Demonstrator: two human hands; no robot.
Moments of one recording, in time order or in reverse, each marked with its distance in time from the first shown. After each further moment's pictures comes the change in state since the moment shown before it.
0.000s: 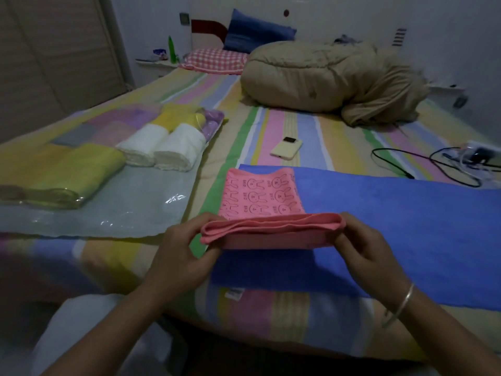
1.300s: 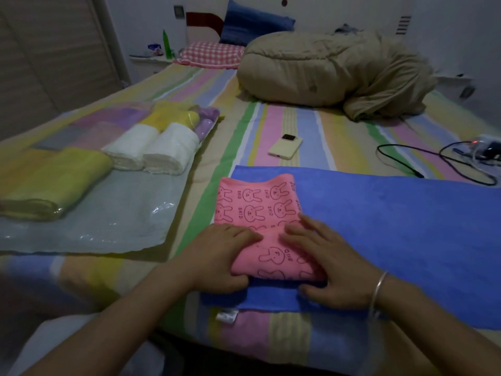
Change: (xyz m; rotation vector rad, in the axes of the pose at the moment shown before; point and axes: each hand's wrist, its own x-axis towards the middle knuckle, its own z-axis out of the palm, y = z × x) left_hand 0.049 -0.045 0.047 0.624 -0.661 0.113; right_hand 0.018 0.063 0.014 -0.593 -0.559 -0.097
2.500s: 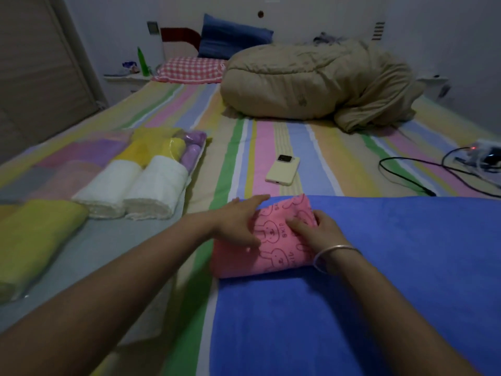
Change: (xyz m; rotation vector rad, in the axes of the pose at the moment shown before) left_hand 0.149 -0.080 -0.050 -0.229 -0.304 -0.108; right_hand 0.137 0.038 -0.001 1.041 0.501 0.969
